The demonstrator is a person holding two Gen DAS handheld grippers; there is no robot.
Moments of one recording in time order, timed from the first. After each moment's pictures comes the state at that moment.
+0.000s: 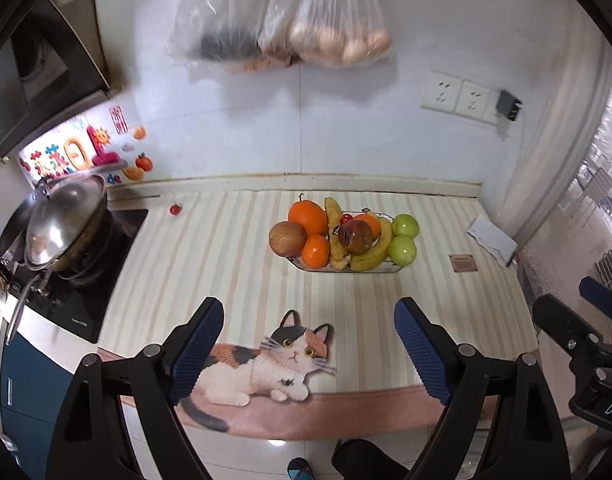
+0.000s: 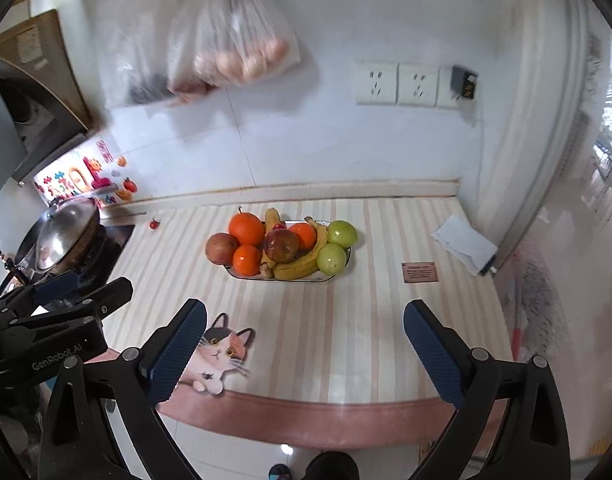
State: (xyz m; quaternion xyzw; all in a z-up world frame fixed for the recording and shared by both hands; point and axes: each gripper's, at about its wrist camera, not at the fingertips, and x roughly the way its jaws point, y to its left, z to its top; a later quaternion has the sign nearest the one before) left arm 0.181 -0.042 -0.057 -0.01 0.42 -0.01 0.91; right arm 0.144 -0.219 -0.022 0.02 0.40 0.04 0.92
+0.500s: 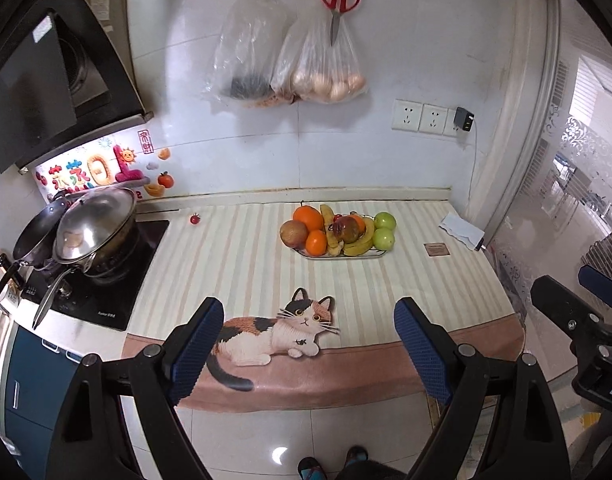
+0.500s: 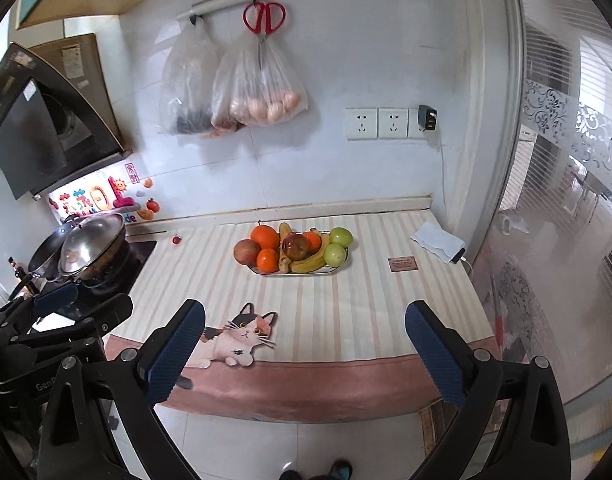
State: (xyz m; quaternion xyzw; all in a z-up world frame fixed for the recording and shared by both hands) left arm 0.044 -0.017 -0.008 0.00 0.37 -0.03 0.93; right arm -0.023 -0.188 0.035 0.03 0.34 0.02 0.94
